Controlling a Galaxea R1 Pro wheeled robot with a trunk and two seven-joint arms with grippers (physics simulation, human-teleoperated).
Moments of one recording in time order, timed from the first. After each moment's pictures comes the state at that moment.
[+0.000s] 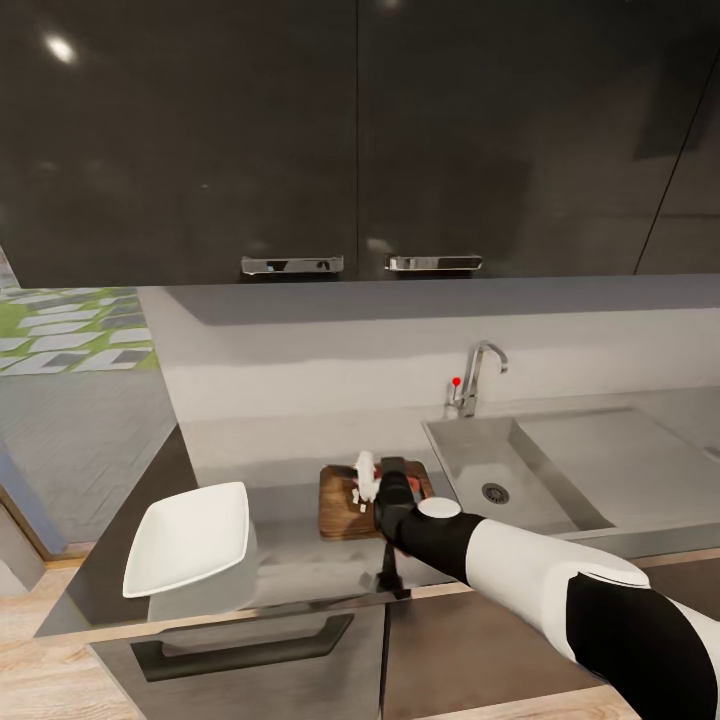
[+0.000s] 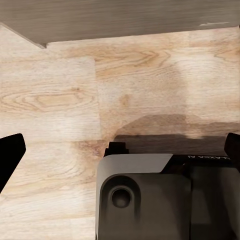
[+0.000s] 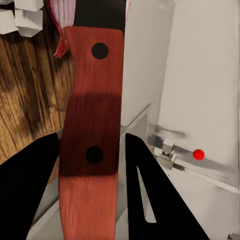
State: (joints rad) left arm -0.40 0.01 -0.03 0.08 0.06 -0.09 0.01; right arm -1.06 0.08 1.41 -0.62 0.29 0.75 0.11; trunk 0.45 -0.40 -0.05
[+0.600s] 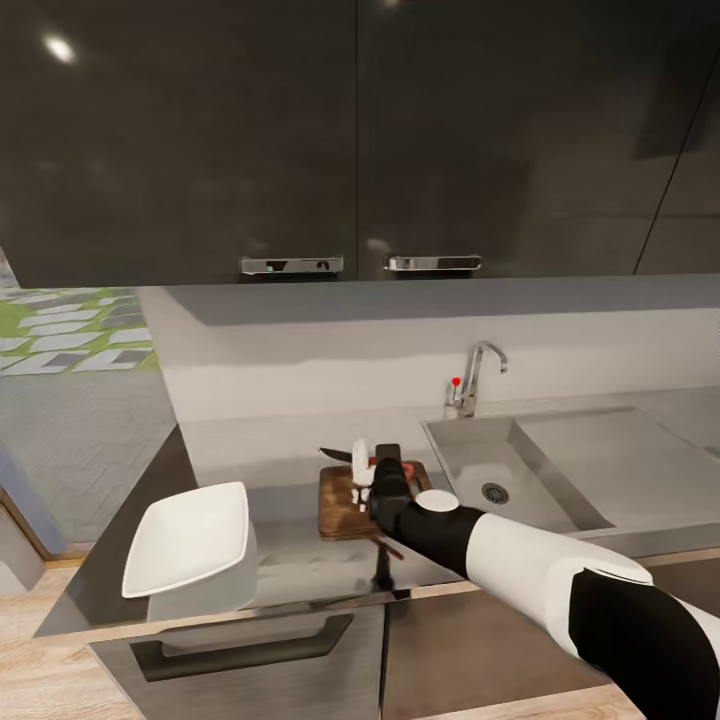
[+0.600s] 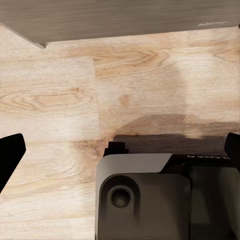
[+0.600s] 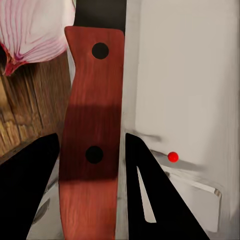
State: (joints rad) left arm -0.40 0.01 -0.03 0.08 0.06 -0.09 0.01; right arm -1.07 0.08 1.36 -0.67 0.35 0.76 0.08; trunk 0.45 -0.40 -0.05
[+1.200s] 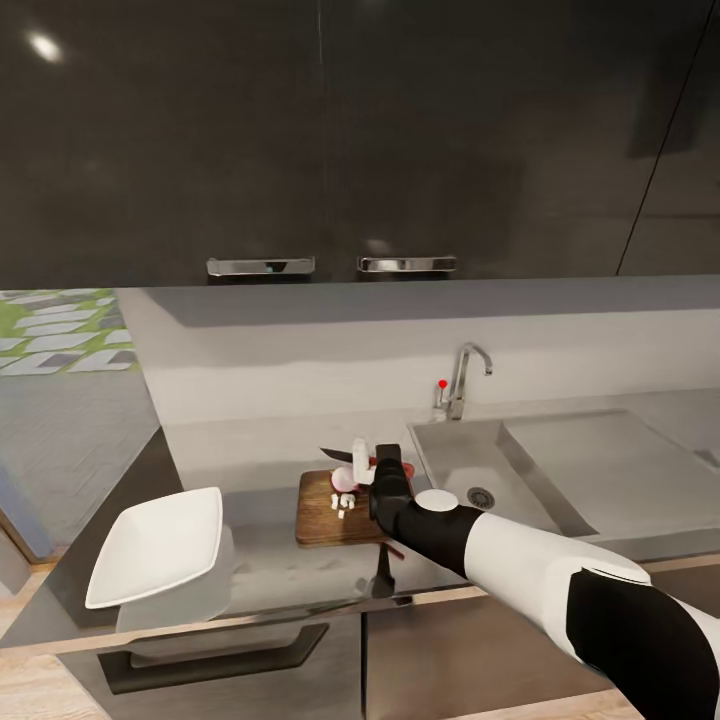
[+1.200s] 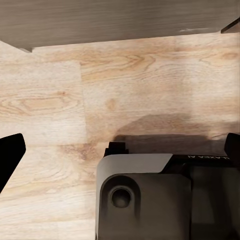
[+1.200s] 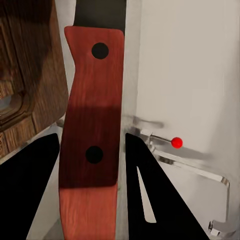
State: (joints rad) left arm -0.40 0.01 -0.03 0.08 0.06 -0.09 0.01; right arm -1.07 0.08 1.36 -0.66 0.35 0.77 0.09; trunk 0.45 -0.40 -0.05
